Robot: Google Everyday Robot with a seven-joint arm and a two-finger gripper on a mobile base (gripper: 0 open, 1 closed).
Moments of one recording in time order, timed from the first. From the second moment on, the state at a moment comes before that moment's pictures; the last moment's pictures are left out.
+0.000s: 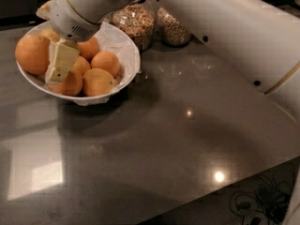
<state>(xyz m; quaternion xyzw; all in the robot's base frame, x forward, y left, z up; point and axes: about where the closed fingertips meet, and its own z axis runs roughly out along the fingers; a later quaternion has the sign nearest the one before) 0.544 0.217 0.984 -0.77 0.48 0.17 0.39</state>
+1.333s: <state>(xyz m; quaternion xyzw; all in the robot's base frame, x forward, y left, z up) 0.566 0.254 0.968 -0.78 0.45 0.23 0.38</state>
